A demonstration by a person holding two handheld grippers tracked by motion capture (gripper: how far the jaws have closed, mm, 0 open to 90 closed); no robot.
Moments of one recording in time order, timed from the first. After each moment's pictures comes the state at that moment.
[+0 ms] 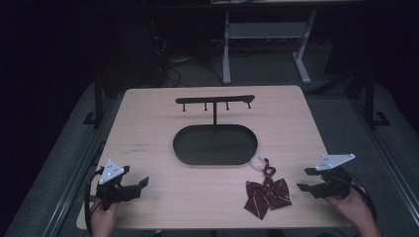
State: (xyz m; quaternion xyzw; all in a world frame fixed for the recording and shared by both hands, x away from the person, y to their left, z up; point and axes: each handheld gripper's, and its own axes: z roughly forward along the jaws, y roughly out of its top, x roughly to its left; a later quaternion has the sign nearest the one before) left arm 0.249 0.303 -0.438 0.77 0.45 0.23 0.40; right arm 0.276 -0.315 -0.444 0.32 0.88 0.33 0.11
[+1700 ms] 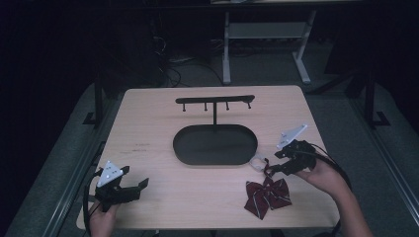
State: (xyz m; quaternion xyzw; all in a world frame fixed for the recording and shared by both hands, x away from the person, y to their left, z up) left arm 0.243 0.304 -0.434 0.77 0.44 0.23 0.41; right arm 0.339 -0.220 -0.393 0.23 0.94 0.25 0.08
